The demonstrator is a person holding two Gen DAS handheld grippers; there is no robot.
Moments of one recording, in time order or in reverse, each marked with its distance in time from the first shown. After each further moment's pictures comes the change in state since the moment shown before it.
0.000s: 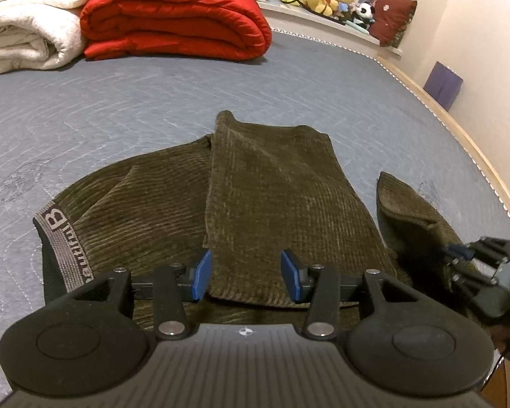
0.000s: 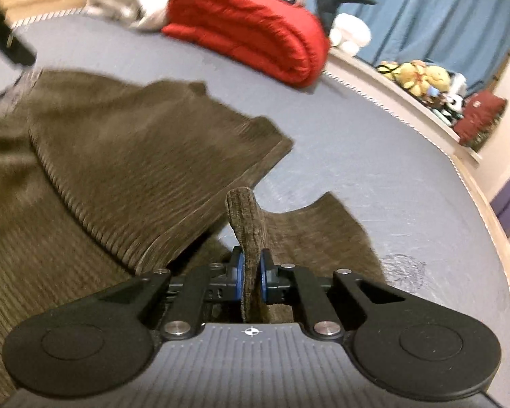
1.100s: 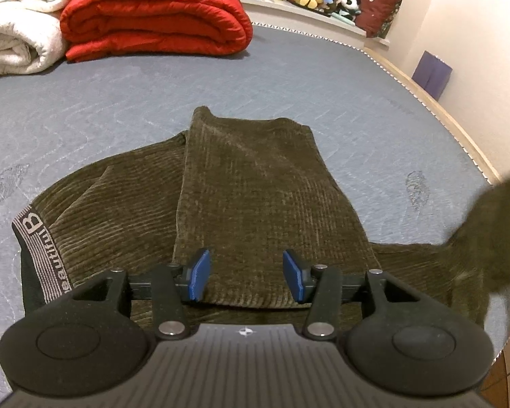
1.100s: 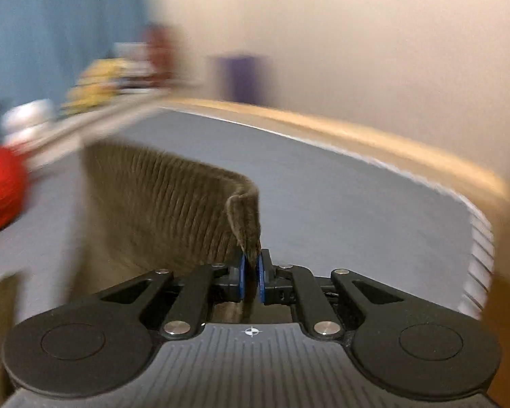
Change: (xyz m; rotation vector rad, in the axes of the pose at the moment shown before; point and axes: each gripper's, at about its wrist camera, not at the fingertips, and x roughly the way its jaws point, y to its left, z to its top) left arm 0.014 -0.022 0.000 0.031 0.016 -0.023; right arm -0.130 -0.252 -0.165 1.091 0.010 -0.646
